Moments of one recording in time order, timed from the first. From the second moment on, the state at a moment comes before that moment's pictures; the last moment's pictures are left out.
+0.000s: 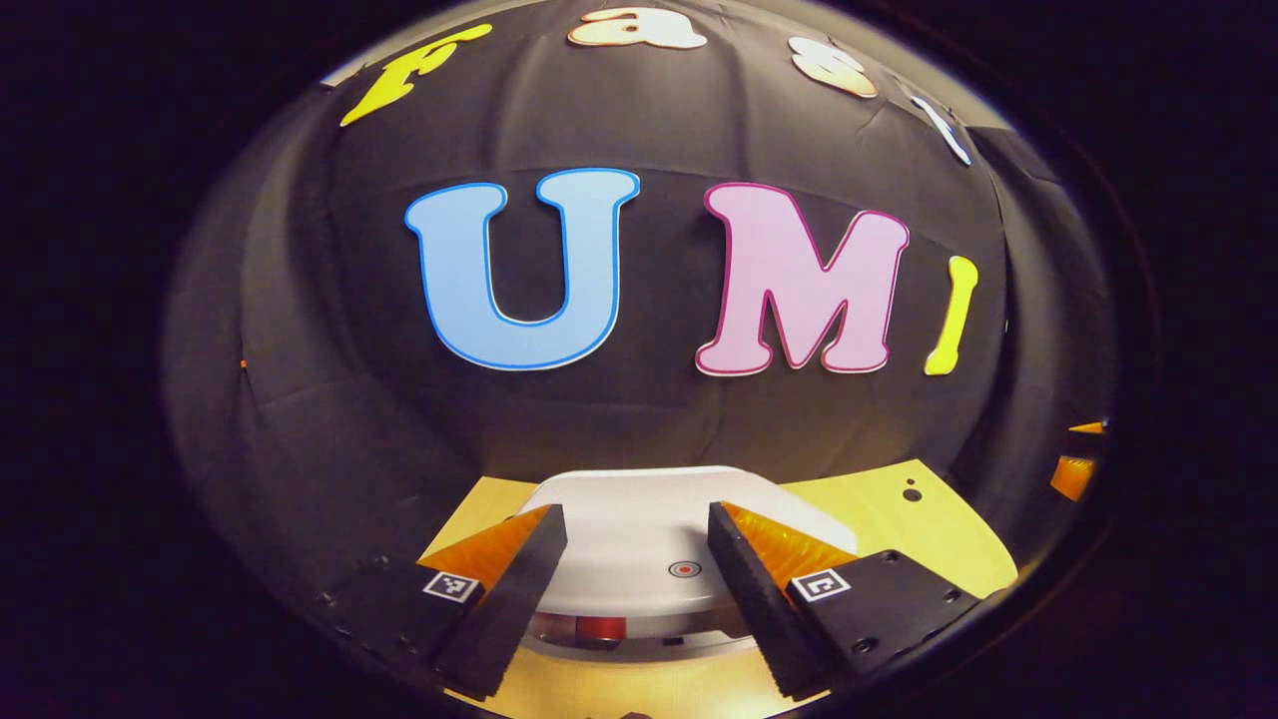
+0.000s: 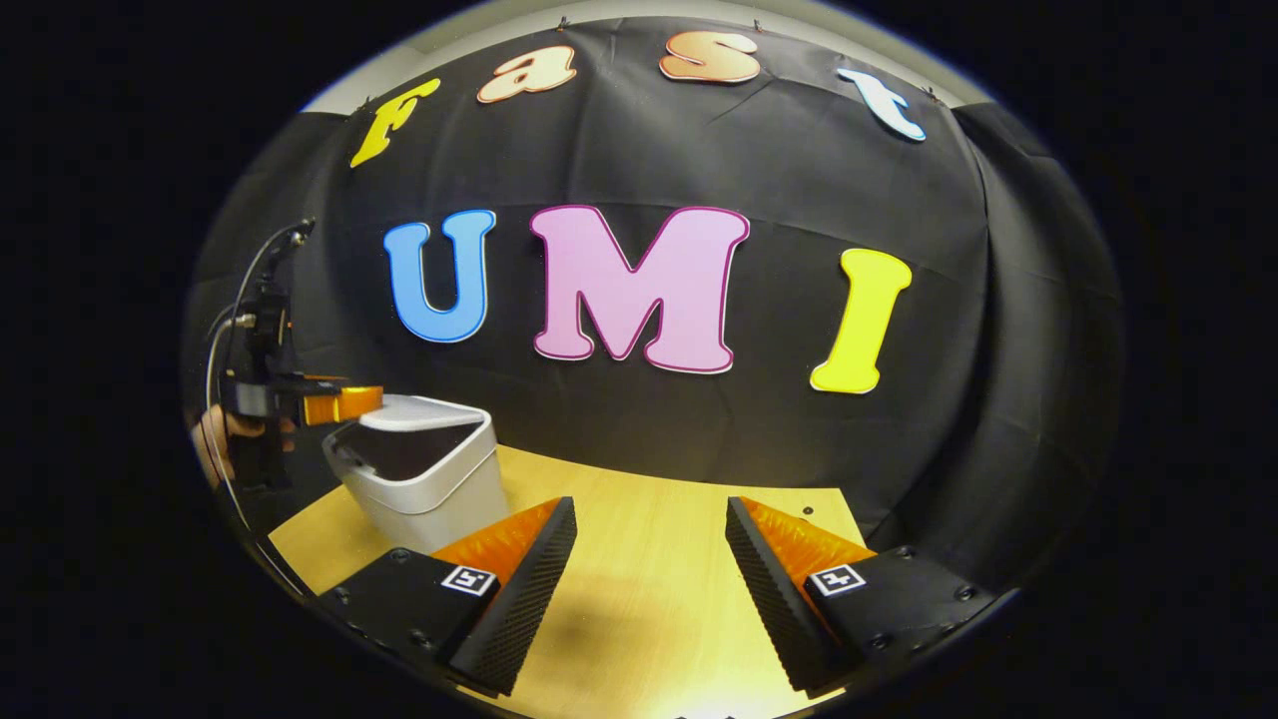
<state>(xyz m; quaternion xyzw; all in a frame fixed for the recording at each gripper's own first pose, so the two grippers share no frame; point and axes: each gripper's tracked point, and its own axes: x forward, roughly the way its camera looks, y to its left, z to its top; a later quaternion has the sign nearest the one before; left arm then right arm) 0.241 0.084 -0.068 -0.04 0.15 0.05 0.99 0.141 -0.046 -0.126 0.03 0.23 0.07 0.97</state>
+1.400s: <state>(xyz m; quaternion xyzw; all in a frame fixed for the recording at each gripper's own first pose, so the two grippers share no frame) 0.083 0.067 -0.014 -0.03 -0.02 0.07 1.00 0.058 0.003 -0.086 0.06 0.16 0.04 0.98</state>
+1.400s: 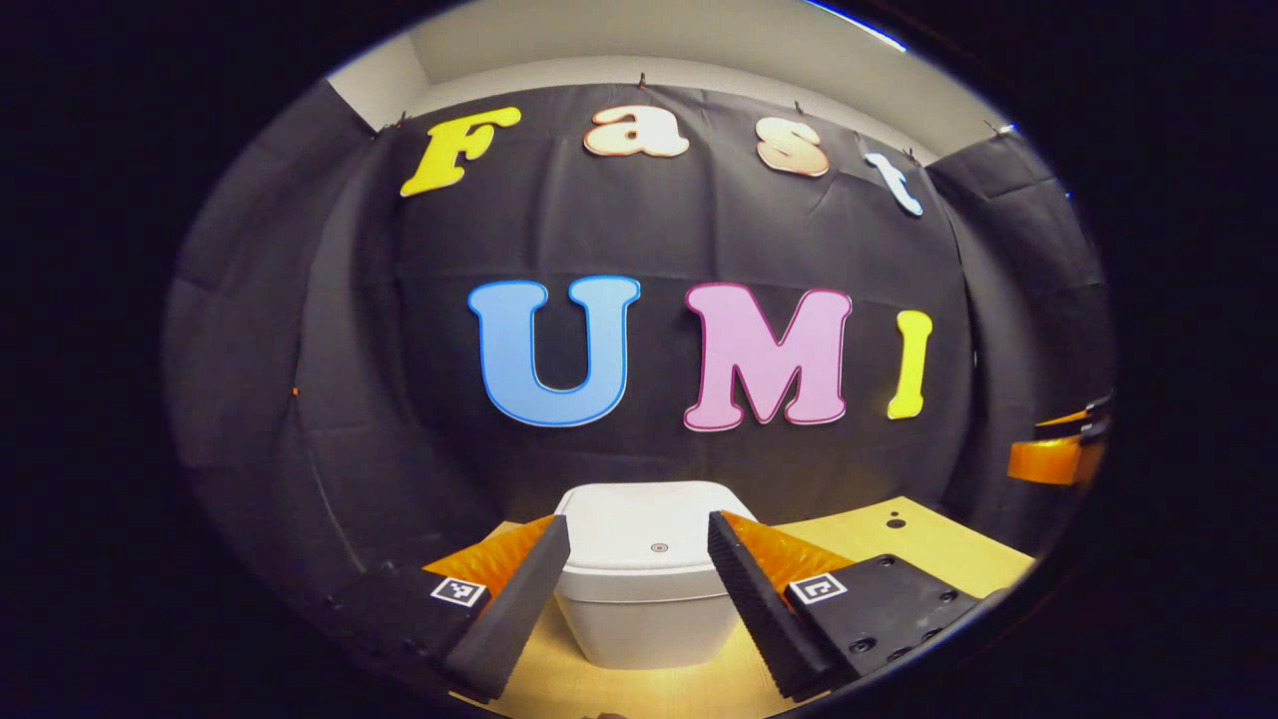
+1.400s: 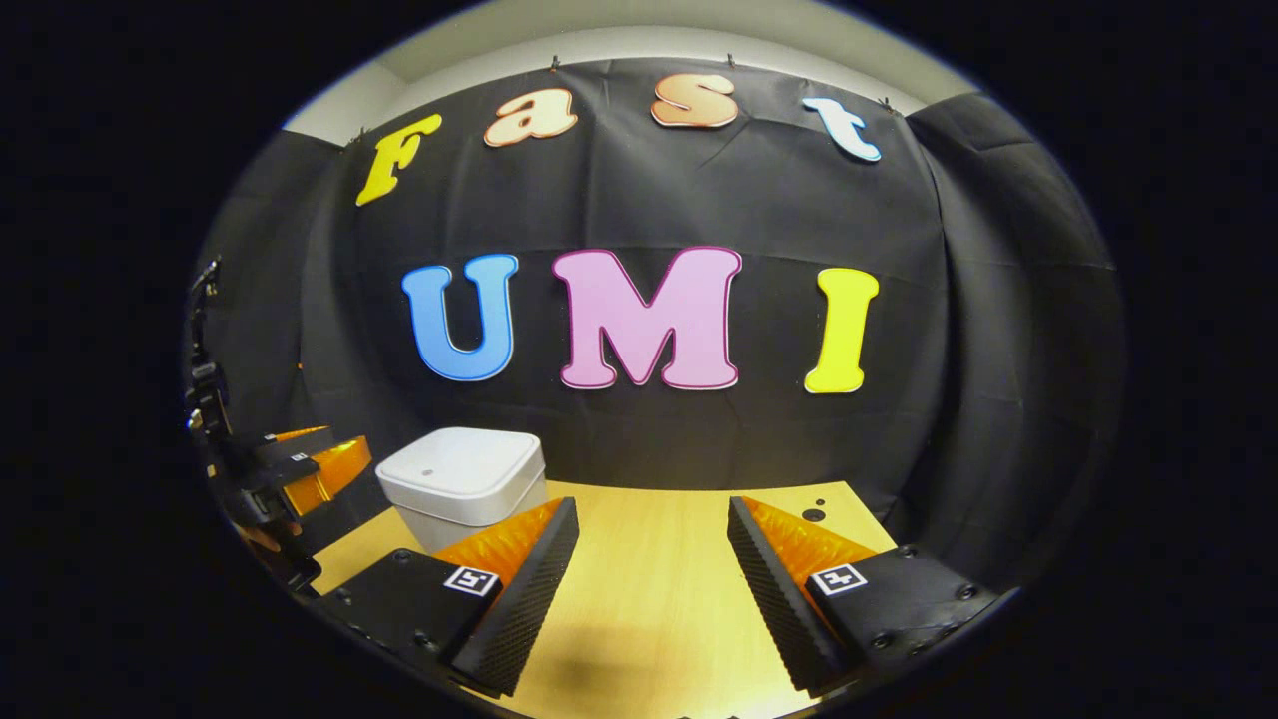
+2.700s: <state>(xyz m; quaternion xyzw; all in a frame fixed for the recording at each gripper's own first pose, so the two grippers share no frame) -0.037 0.044 -0.001 -0.07 -0.05 0.04 1.00 -0.014 0.049 -0.029 0.07 0.02 0.07 0.99</state>
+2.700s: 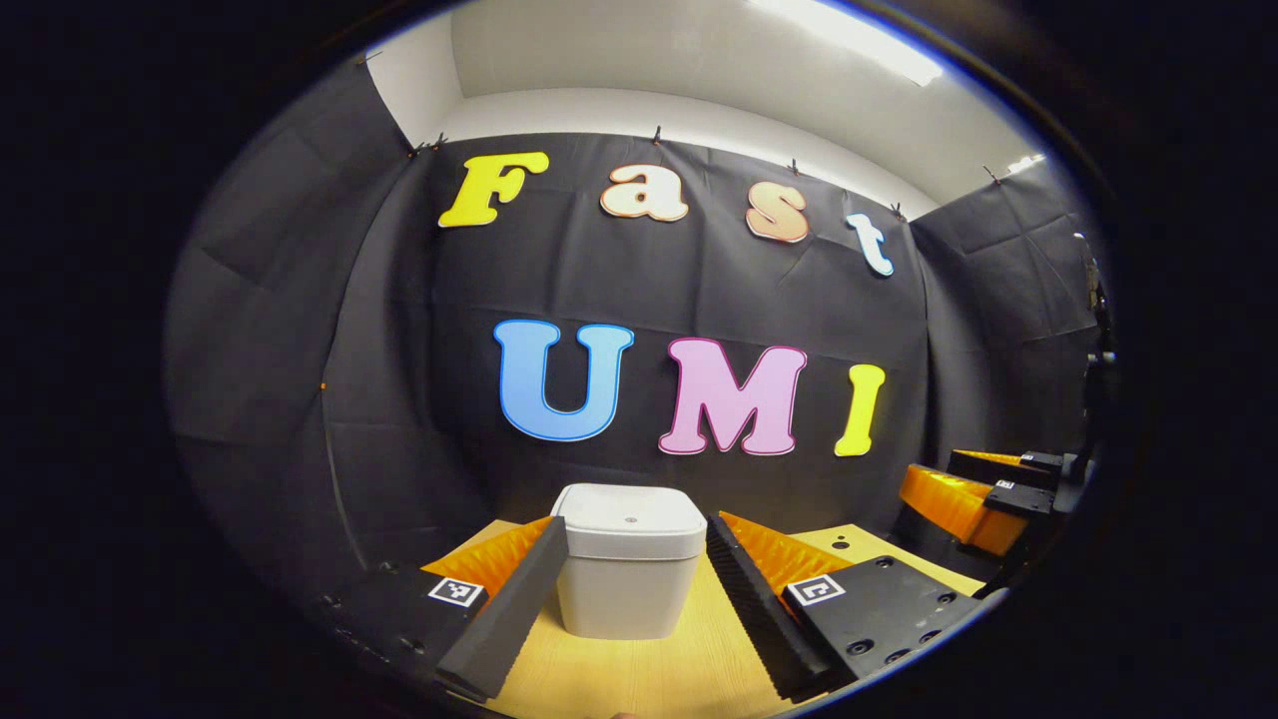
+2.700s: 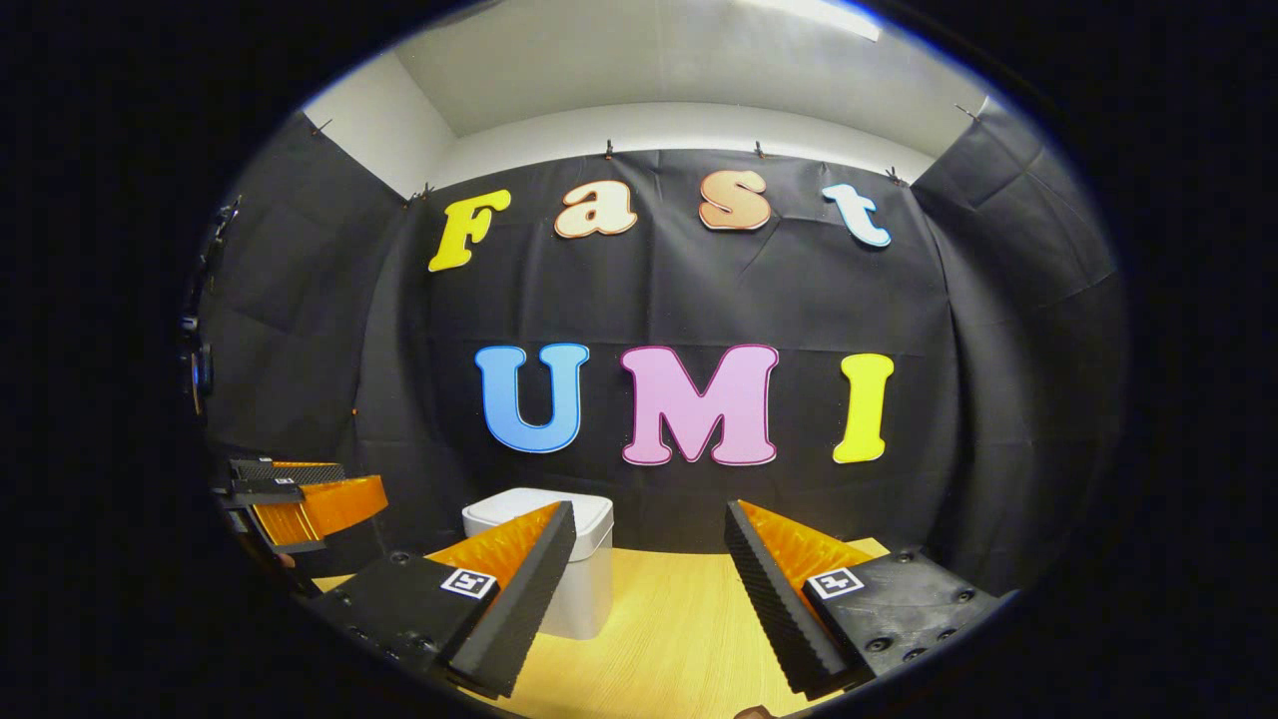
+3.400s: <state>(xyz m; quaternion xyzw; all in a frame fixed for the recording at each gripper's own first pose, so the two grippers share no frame) -0.035 0.020 0.003 -0.07 -0.05 0.01 1.00 -0.030 0.028 -0.026 0.06 0.01 0.05 1.00</state>
